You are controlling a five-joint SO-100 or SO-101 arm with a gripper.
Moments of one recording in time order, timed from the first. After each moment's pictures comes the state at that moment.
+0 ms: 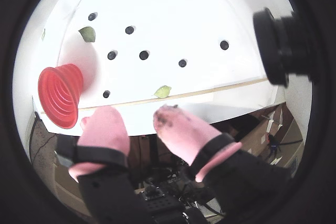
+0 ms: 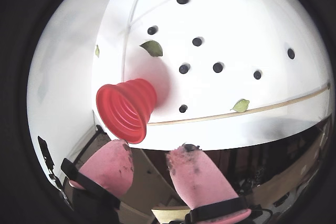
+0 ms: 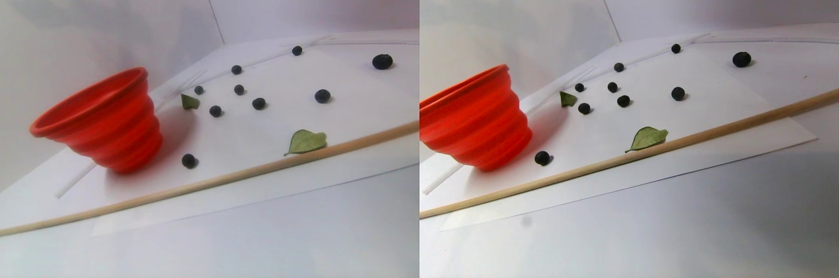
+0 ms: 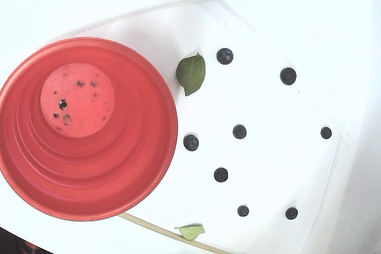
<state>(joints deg) 7.0 159.0 112.7 73.2 -79.0</state>
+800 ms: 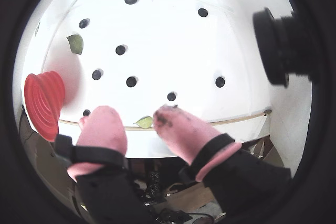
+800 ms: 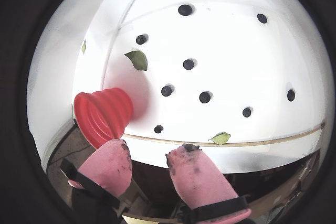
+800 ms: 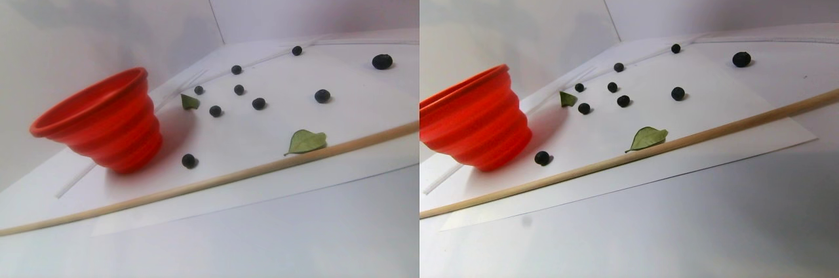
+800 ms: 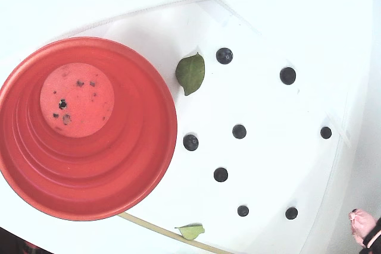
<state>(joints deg) 9.1 147.7 117.7 57.9 -93.3</state>
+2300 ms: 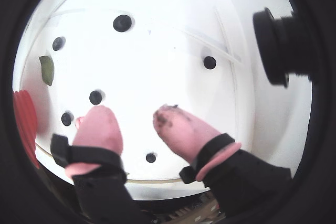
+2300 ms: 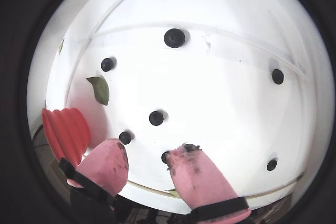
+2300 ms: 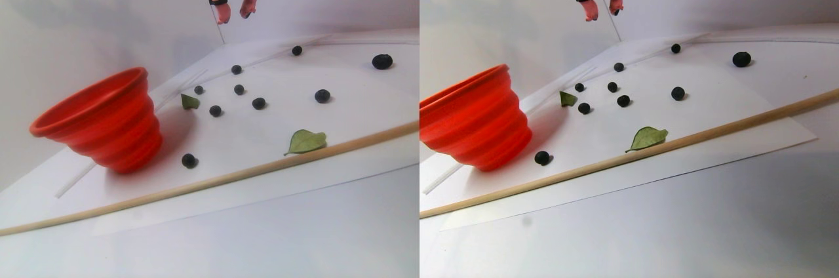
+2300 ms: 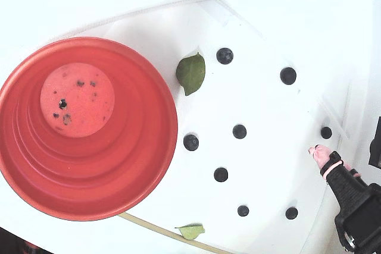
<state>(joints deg) 11.5 128.1 123.8 25.4 -112.1</state>
